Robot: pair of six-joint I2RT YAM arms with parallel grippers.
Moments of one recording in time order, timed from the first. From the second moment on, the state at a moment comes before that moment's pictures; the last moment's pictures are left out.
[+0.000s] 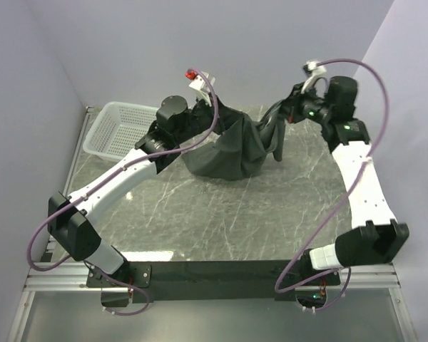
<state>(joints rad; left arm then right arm) -0.71 1.53 1.47 0.15 0.27 -0.47 0.04 1.38 1.54 -0.44 -0.61 0.06</state>
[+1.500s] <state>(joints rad) -0.70 1.99 1.68 -0.19 0.30 0.23 -0.43 0.90 0.72 -0.24 -1.08 -0.16</state>
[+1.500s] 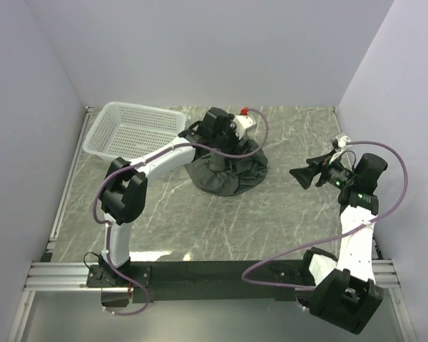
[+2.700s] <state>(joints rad) -0.79 2.12 1.79 -0.20 -0.13 0.61 -0.44 0.99 0.72 -0.28 -1.18 -0.16</state>
